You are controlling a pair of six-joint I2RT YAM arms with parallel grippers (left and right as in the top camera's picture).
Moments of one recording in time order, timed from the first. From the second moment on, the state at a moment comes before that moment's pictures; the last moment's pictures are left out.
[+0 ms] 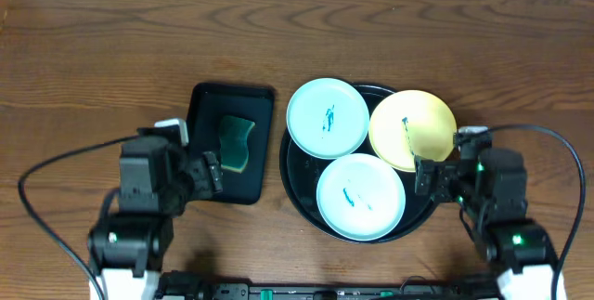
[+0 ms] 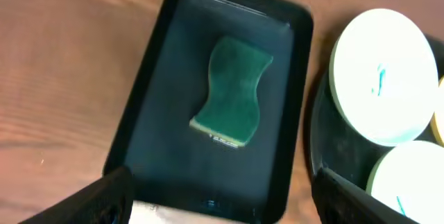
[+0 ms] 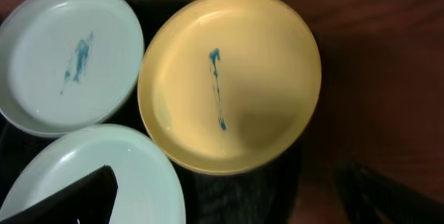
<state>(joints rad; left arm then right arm) -0.05 0.79 0.79 -0.86 0.08 -0.26 0.10 0.78 0.54 -0.55 -0.08 0.13</state>
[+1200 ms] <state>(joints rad) -0.13 1.40 0.86 -0.49 0.05 -0.16 0.10 0.93 0.65 -0.60 -0.16 0.16</state>
